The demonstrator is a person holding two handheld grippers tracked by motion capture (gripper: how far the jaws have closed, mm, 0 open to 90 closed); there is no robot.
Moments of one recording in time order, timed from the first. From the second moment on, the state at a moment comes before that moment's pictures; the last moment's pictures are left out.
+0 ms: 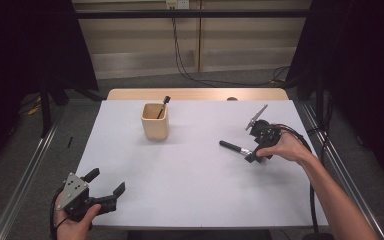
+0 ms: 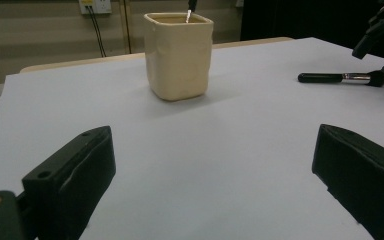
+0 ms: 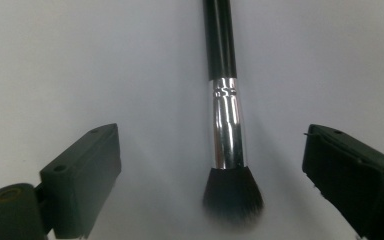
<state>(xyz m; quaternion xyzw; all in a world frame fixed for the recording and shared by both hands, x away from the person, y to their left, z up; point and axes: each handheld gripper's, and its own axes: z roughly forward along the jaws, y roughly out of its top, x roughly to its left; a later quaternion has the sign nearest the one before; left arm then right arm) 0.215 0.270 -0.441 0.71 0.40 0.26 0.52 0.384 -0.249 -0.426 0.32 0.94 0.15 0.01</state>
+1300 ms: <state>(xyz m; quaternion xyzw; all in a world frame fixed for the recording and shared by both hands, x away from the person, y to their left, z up) 0.216 0.271 -0.442 0.71 0.39 0.26 0.52 0.404 -0.237 -0.450 0.30 0.95 0.07 0.00</state>
